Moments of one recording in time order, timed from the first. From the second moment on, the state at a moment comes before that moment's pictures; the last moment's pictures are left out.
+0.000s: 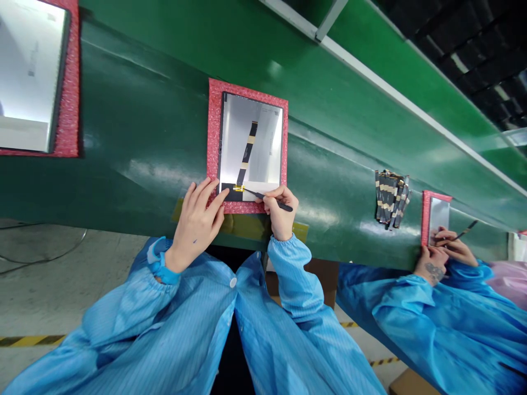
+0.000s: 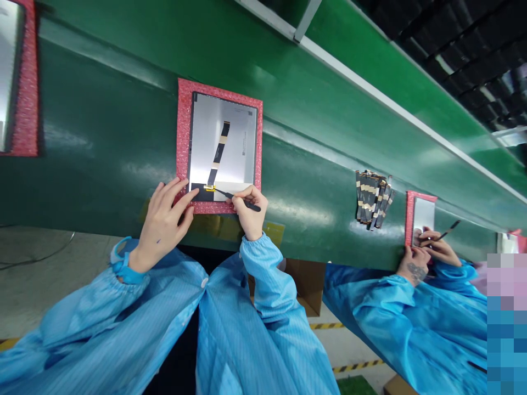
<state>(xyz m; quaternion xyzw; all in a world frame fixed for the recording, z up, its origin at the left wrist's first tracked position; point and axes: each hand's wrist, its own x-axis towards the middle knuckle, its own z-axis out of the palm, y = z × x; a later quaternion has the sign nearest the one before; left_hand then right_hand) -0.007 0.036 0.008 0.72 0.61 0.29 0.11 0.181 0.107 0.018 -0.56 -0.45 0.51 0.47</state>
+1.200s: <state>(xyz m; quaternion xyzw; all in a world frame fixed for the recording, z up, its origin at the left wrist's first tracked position) 0.017 0.035 -0.003 0.73 0.61 0.29 0.11 0.252 0.068 0.014 -0.65 -0.39 0.31 0.58</state>
